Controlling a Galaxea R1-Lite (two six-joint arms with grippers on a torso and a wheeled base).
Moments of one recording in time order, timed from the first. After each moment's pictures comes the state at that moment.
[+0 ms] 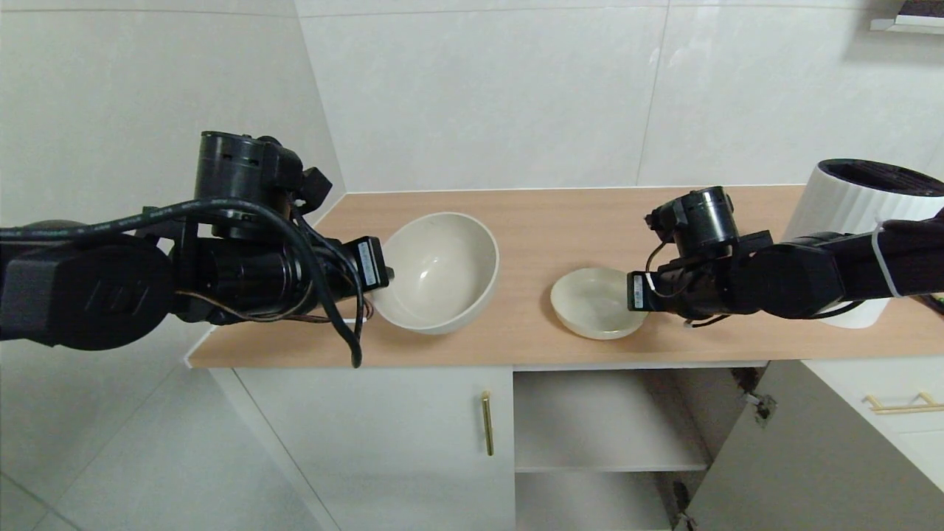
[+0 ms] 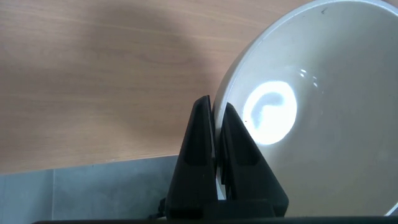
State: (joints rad) left arm -0.38 1.71 -1.18 -0.05 0.01 -0.46; right arm 0.41 2.00 -1.38 -0.02 -0.24 0.27
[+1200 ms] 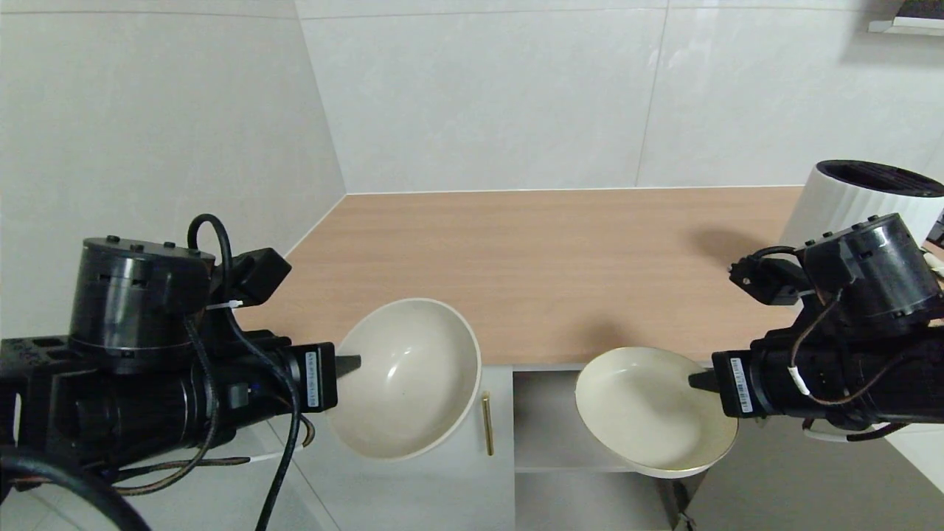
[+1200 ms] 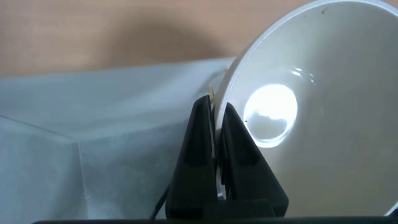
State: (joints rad) left arm -0.44 1.43 -0.73 -0.16 0.01 -0.36; right arm 0.53 1.50 -0.91 0.15 -0.07 0.33
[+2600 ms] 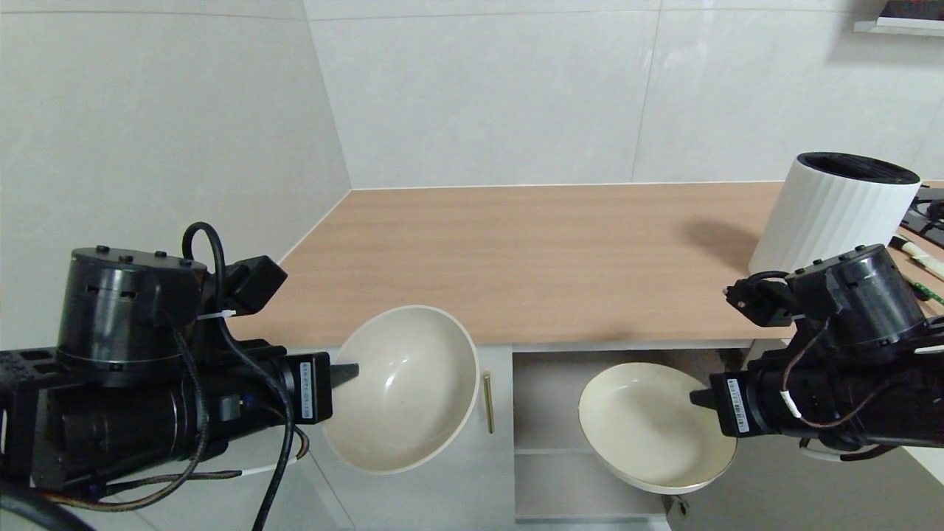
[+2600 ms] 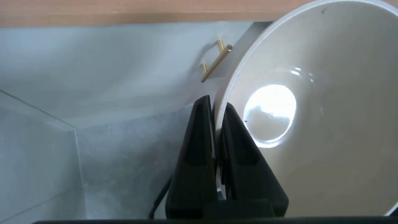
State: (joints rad) left arm -0.44 1.42 -0.71 -0.16 0.00 -0.36; right arm 0.53 1.52 -0.83 0.07 -0.08 0.32
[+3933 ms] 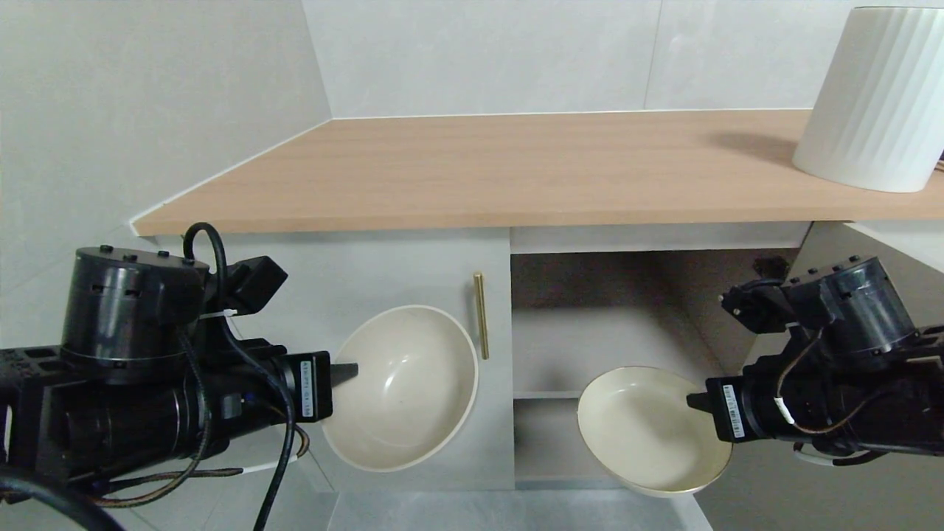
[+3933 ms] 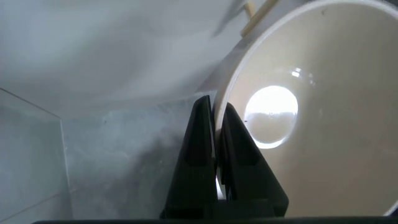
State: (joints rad) left arm -0.44 1.42 -0.71 -0.16 0.00 -0.36; right arm 0.53 1.53 -0.79 0.00 -0.08 0.31
